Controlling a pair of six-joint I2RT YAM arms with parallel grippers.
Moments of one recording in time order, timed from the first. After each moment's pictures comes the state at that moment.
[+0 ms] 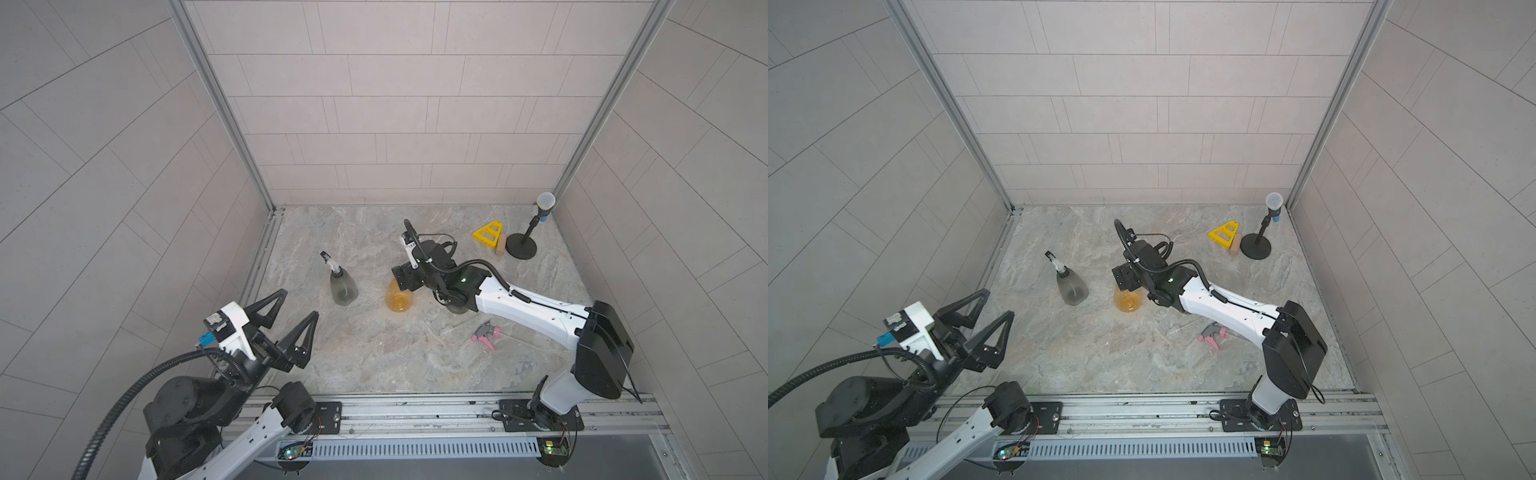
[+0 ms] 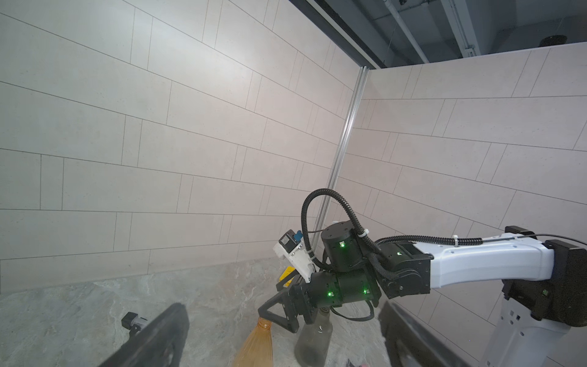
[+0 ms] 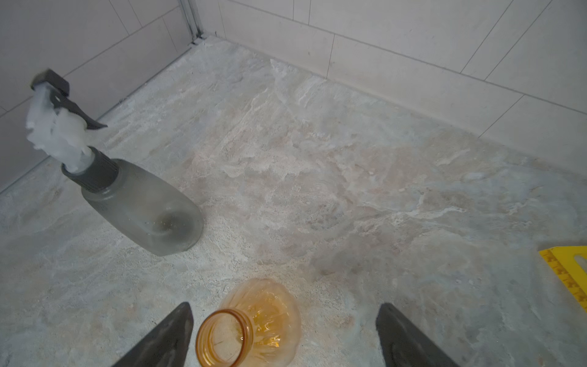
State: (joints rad) left arm -0.81 0.07 0.82 -0.49 -0.21 -0.21; right arm 0.82 1.61 1.25 -0.28 0.24 0.21
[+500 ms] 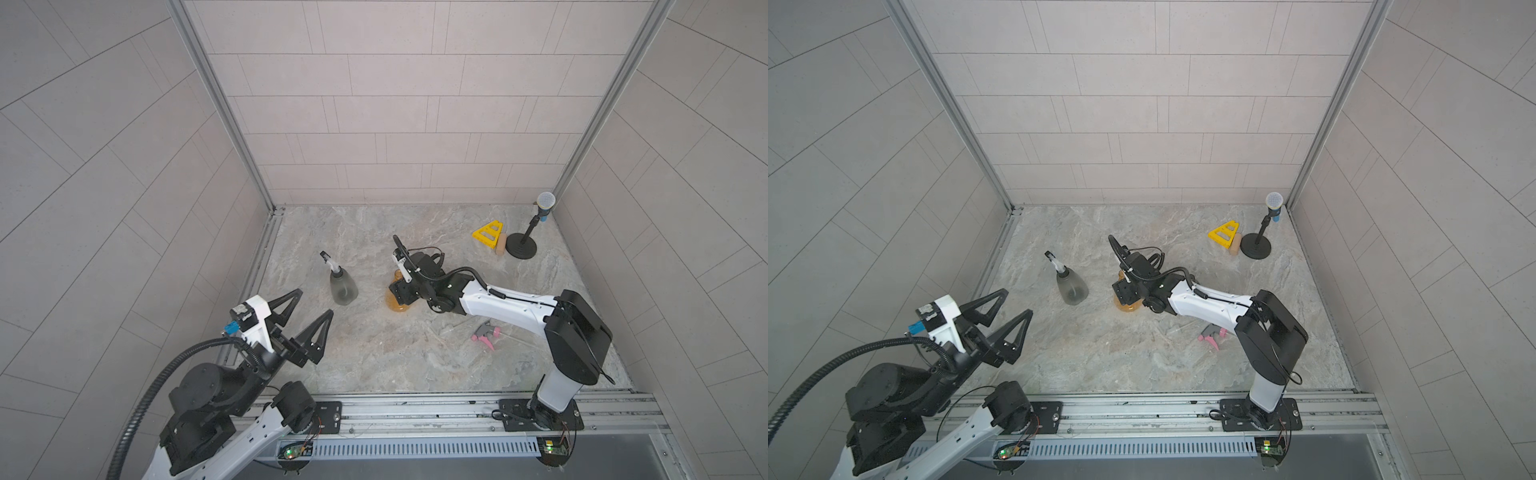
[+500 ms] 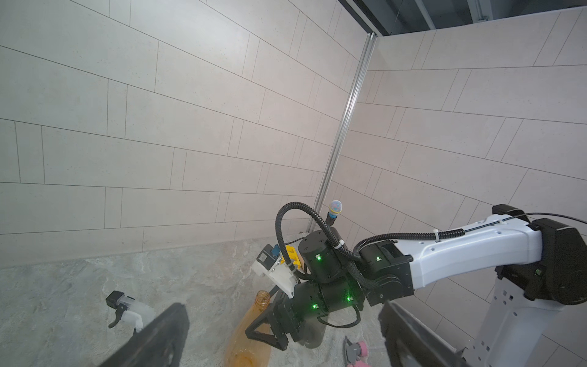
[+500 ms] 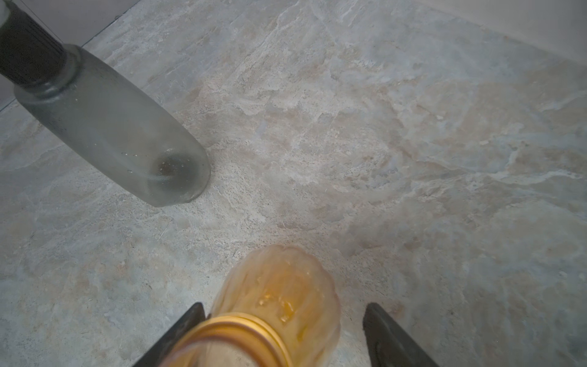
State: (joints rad) left arm -0.81 0.10 0.76 -0.49 -0.19 -0.24; right arm 0.82 1.71 1.17 -0.19 0.12 0.21
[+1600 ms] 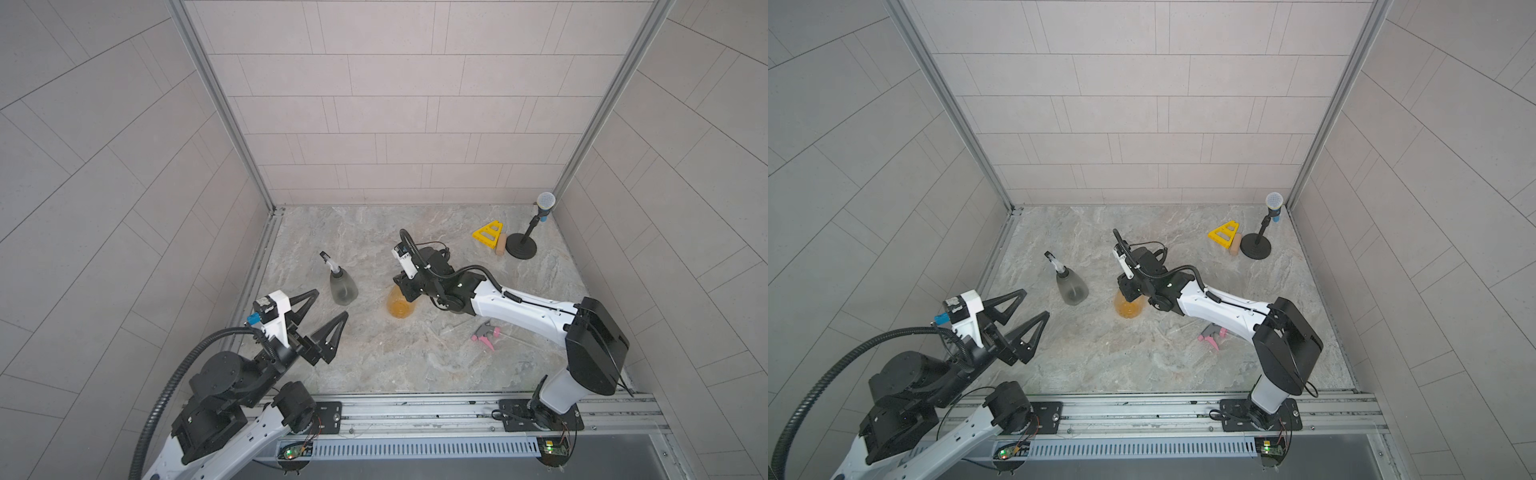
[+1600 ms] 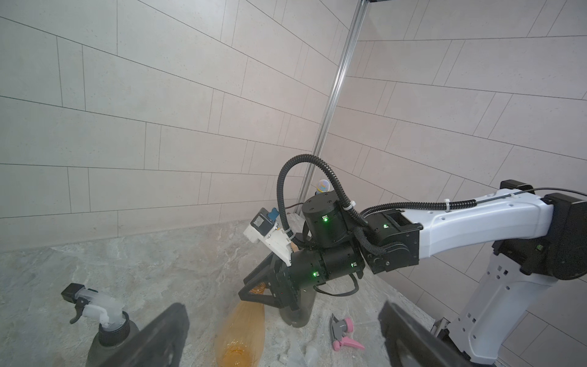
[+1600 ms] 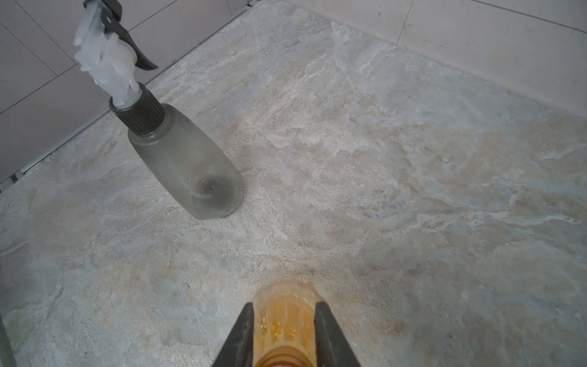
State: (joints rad) left arm -0.81 0.15 0.73 -0.47 -0.10 -0.26; right arm 0.82 1.61 1.17 -0.22 0.05 0.16
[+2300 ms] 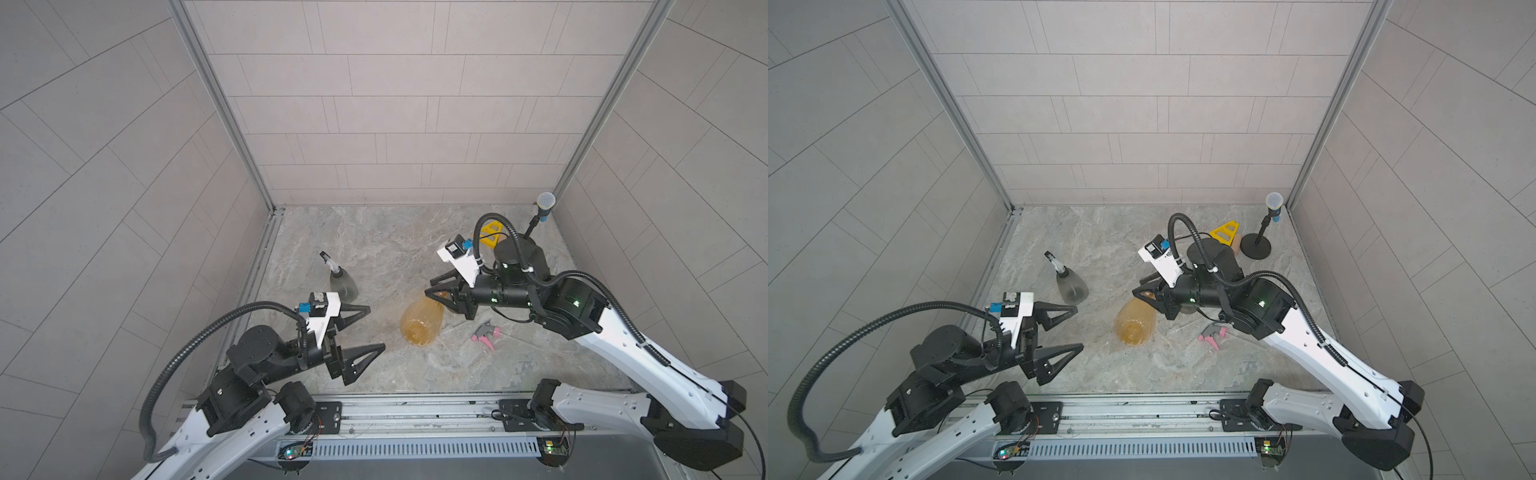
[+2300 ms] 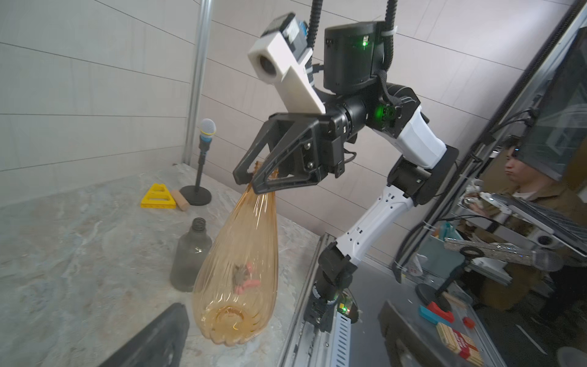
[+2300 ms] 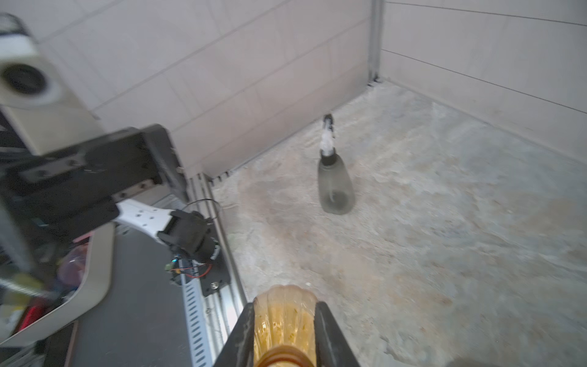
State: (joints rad) left arm -0.81 0.35 0.71 -0.34 0.44 -0.34; right arm 0.82 1.06 1.32 -0.67 -0.40 0.16
